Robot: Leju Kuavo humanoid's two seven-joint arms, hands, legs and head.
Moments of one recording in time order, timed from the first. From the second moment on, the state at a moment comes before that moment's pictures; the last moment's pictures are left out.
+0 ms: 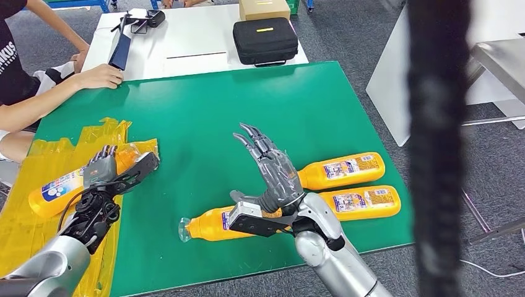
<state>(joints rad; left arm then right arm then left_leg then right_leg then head) -0.74 0.07 -0.11 -0.35 -1.22 0.42 0.11 -0.24 -0.01 0.58 -1.55 0.77 -0.31 -0.20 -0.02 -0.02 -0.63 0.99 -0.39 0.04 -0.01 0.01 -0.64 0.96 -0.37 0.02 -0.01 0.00</state>
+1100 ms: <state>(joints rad) -0.50 -0.12 0.05 -0.93 -0.33 0.07 -0.40 -0.18 -0.14 0.64 -1.53 1.05 0.02 -0.09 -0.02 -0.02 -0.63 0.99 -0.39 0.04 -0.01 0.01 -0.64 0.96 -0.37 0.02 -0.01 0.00</state>
